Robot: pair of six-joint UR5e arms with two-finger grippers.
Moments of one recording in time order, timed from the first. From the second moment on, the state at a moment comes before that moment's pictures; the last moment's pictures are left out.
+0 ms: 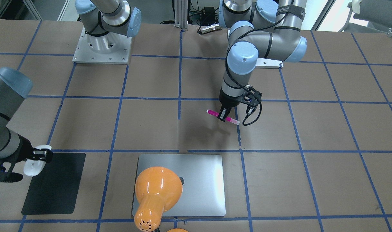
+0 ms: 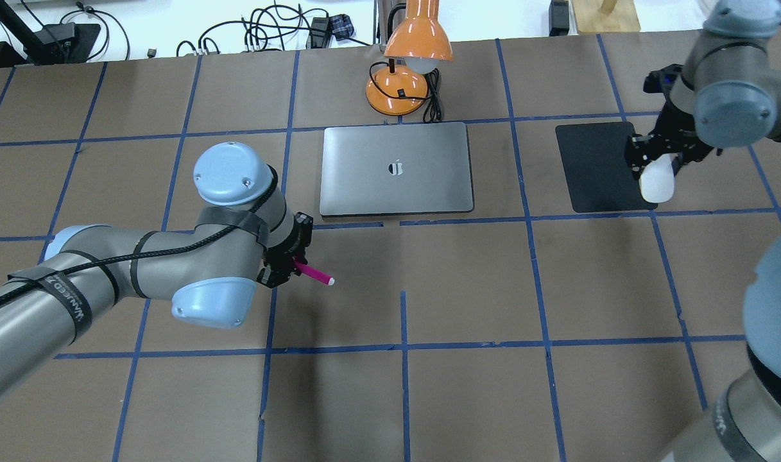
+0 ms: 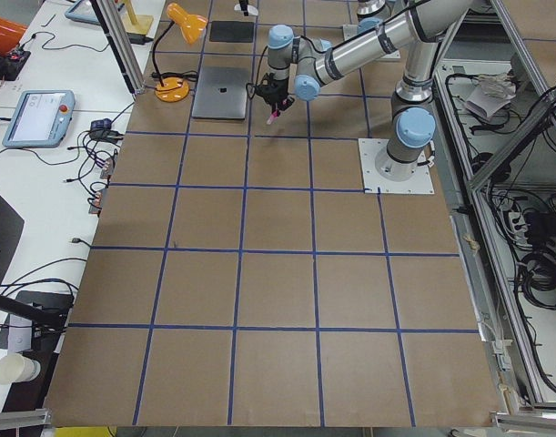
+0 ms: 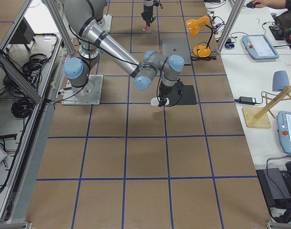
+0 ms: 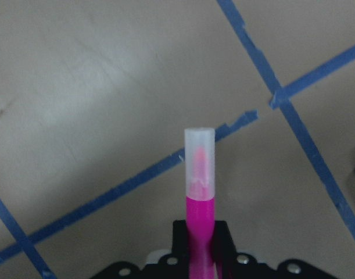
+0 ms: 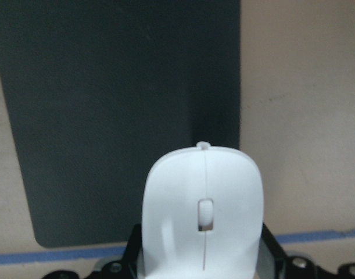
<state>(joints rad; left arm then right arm) -1.77 -1.74 -2.11 -0.84 1.57 -1.35 1.28 -1.07 1.58 -2.01 -1.67 -0.27</state>
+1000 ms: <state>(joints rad) -1.97 -1.97 -1.91 -0.82 1.51 -1.78 1.32 -0.95 1.47 -1.96 -1.66 -0.25</state>
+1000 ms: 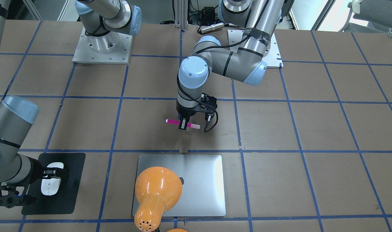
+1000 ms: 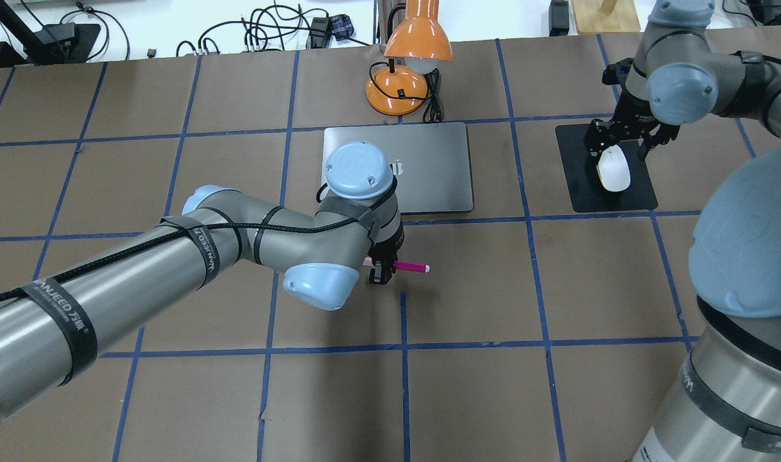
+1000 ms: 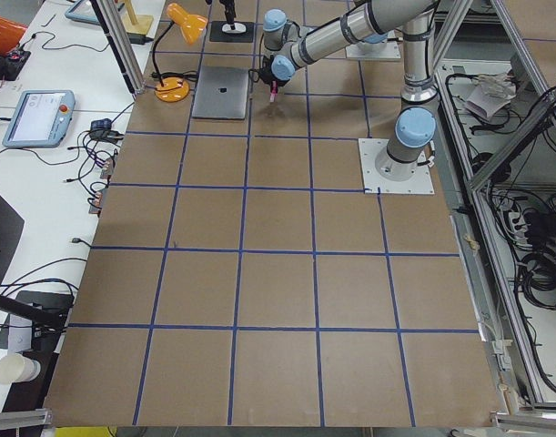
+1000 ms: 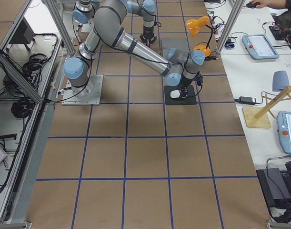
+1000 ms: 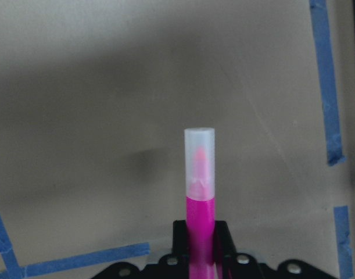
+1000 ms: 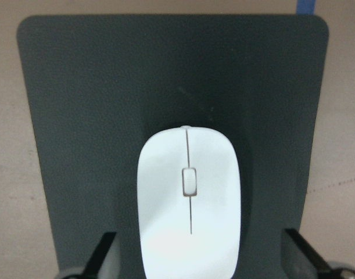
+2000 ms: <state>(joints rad) -1.93 -1.79 -1.84 -1.02 1.60 -0.93 1.60 -1.33 1.44 -1.62 -1.65 -0.13</state>
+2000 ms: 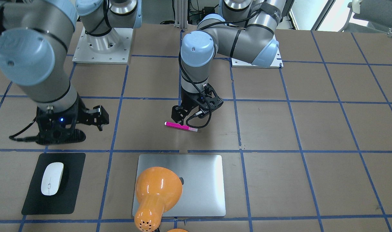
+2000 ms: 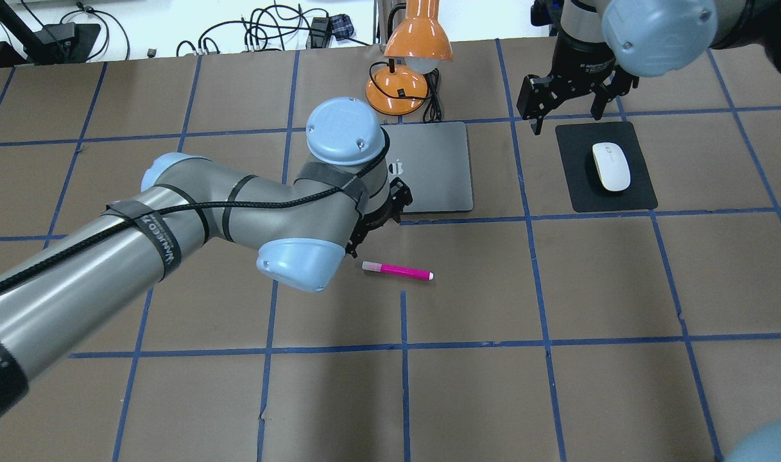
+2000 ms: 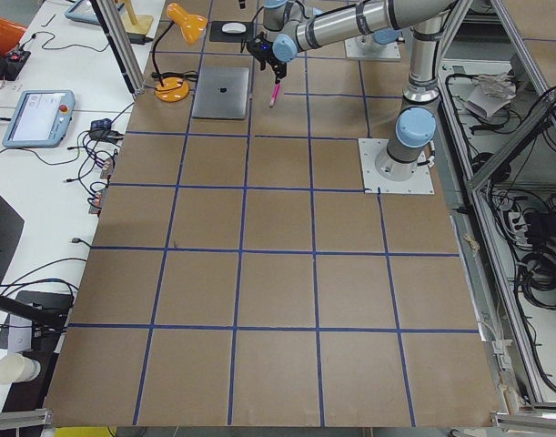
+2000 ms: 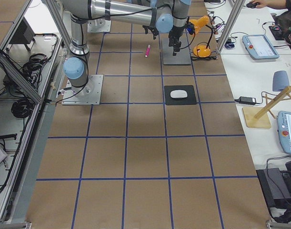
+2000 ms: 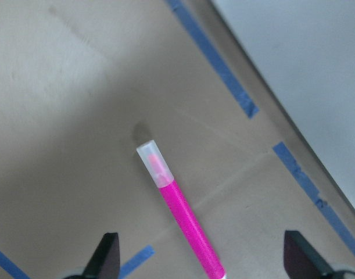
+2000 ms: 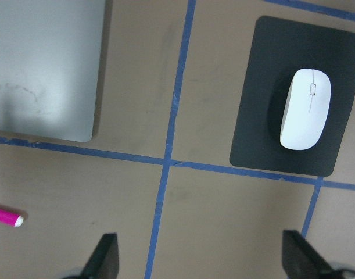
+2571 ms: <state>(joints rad) -1.66 -1.55 -1.68 -1.46 1.60 -0.16 1.61 -1.53 1.45 -1.46 -1.61 -0.03</state>
